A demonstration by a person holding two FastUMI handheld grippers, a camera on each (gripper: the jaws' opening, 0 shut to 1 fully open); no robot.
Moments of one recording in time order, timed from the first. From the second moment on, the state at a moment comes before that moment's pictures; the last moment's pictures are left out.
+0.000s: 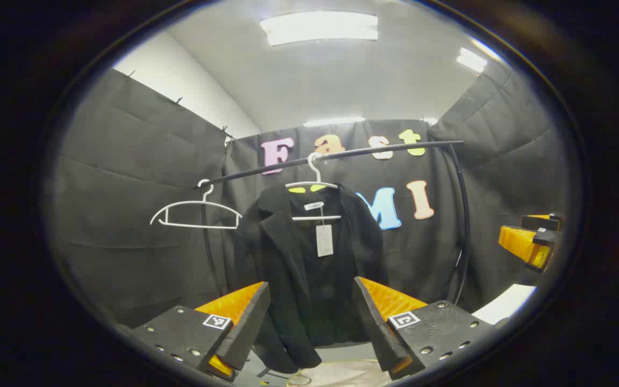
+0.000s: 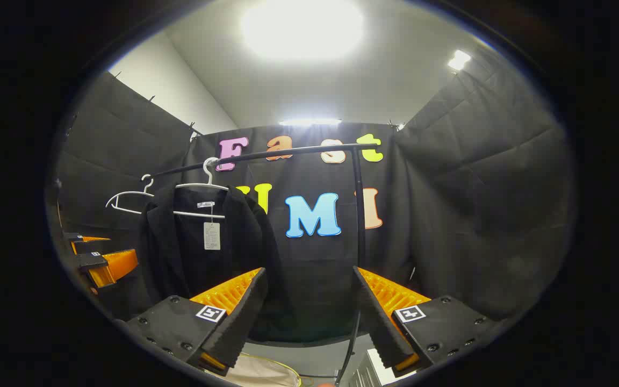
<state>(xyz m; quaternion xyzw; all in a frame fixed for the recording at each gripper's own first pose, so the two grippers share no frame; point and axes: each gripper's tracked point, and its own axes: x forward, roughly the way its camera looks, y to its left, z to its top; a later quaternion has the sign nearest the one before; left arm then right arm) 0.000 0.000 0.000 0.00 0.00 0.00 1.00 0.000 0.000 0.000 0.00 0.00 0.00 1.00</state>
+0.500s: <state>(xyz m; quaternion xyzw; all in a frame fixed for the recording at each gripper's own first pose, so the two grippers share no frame) 0.003 0.002 0.001 0.00 0.00 0.00 1.00 -0.001 -0.003 -0.001 0.00 0.00 -0.01 1.00</state>
